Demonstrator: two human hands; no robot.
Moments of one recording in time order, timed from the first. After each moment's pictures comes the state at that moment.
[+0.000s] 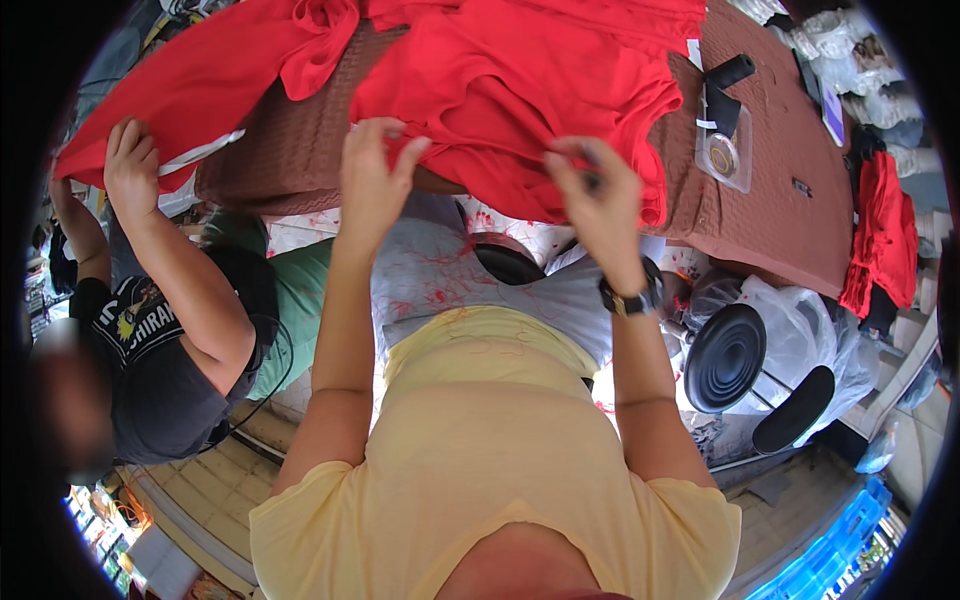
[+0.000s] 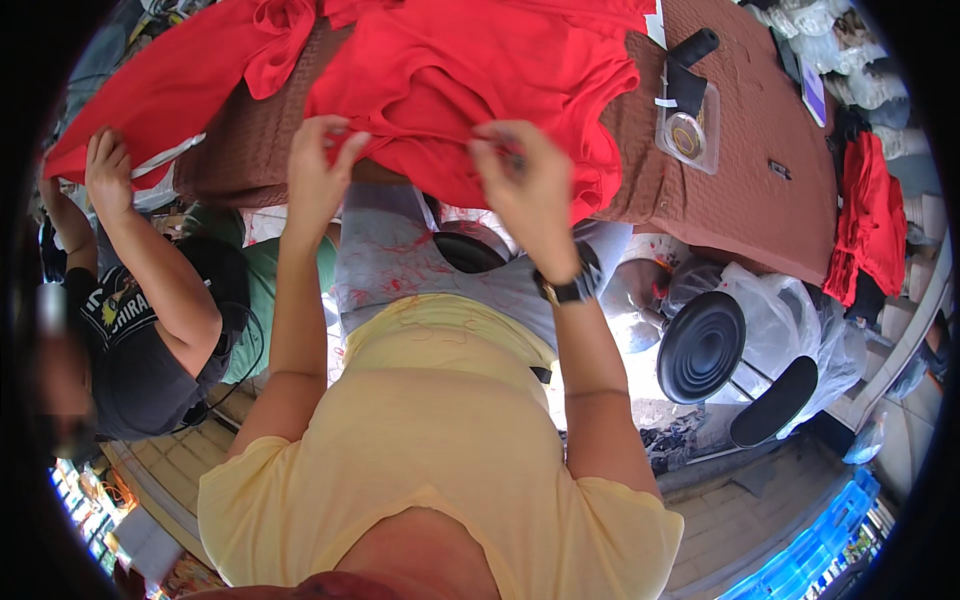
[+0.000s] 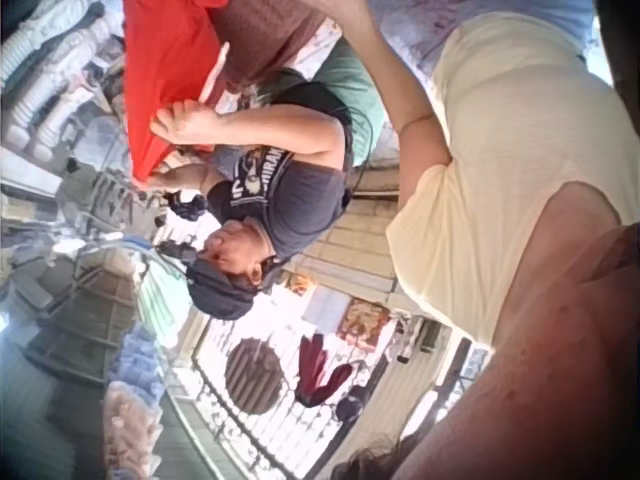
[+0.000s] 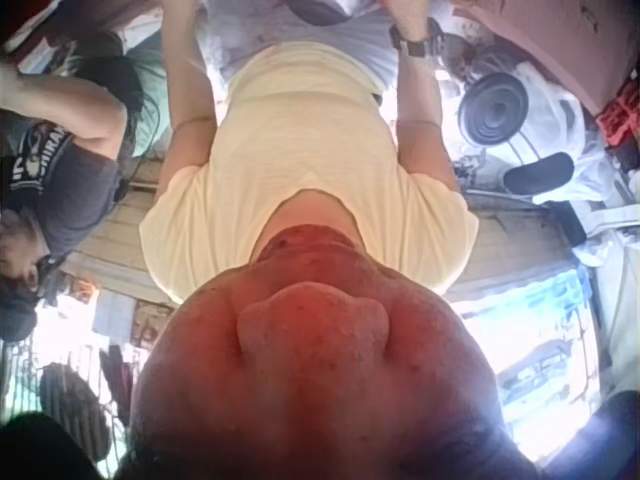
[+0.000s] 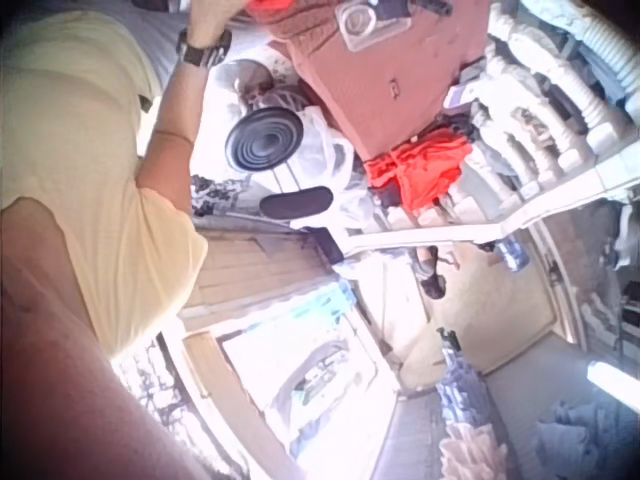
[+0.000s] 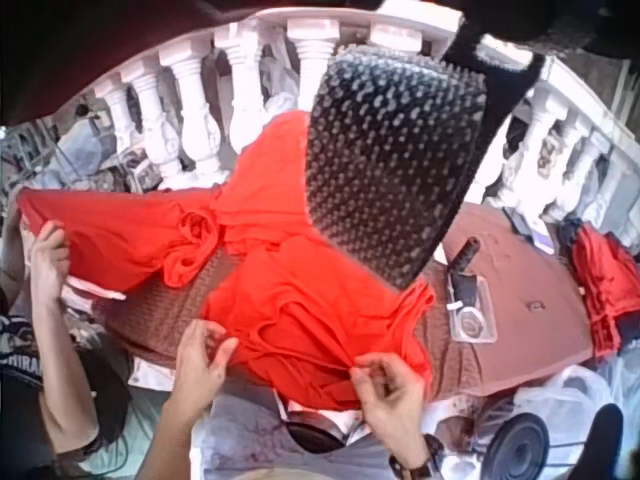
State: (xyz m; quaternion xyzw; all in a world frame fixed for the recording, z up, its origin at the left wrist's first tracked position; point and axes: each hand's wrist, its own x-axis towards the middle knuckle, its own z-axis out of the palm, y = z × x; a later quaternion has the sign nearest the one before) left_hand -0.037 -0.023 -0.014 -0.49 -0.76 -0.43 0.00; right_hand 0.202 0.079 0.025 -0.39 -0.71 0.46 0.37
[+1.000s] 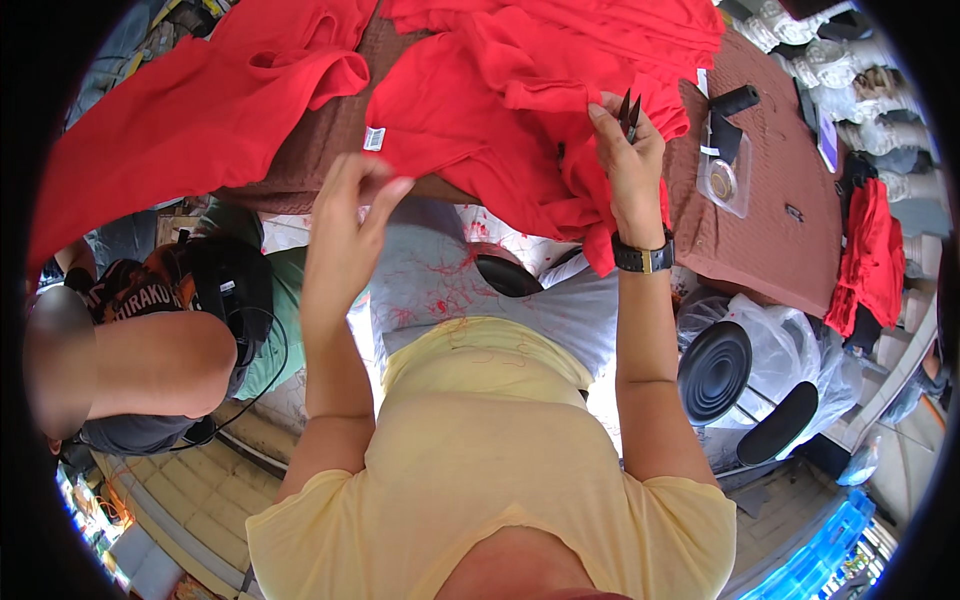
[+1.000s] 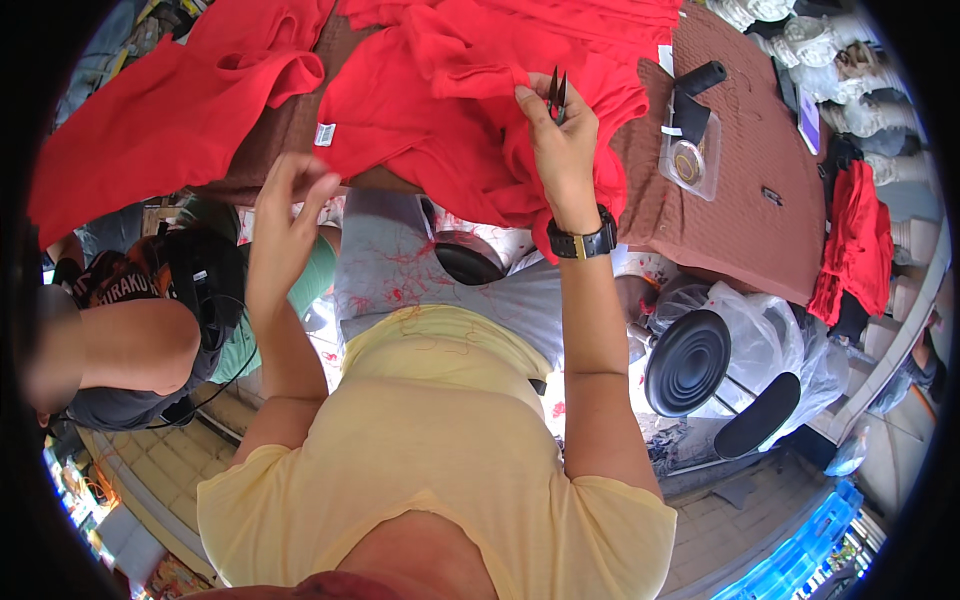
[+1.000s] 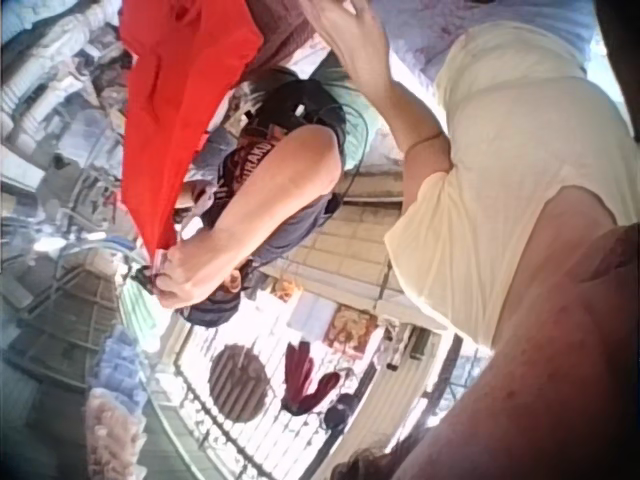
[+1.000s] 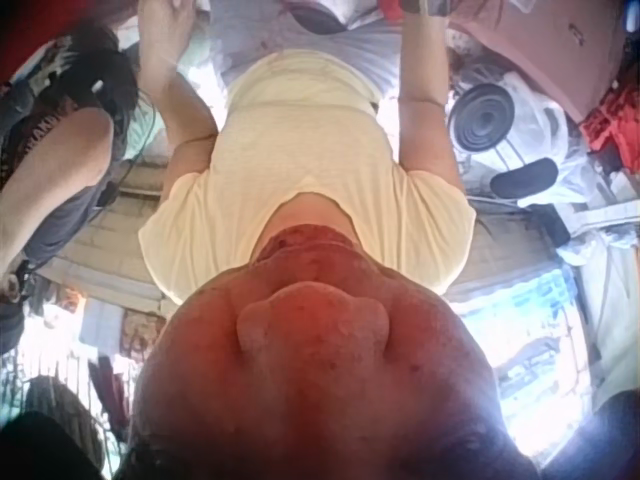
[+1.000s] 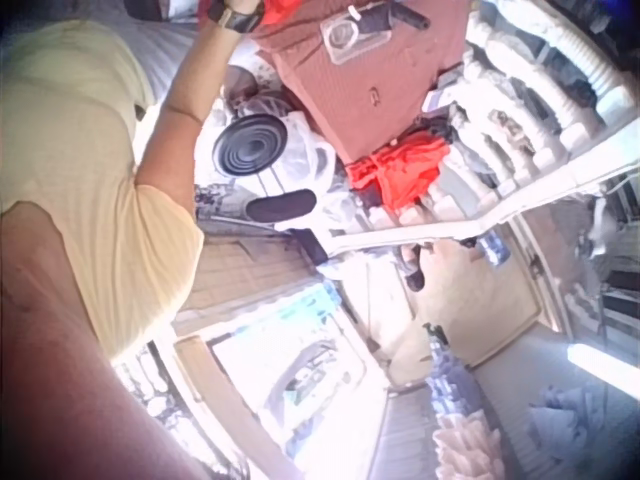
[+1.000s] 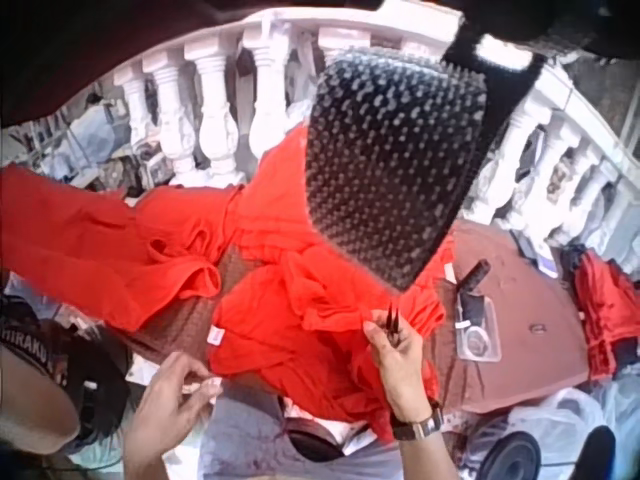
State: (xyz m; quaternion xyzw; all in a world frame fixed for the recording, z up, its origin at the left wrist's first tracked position) left_hand -0.027 -0.081 0.059 -0.44 -0.77 -0.42 -0.20; right_hand 0.176 0.140 0.021 -0.36 -0.56 0.62 0.43
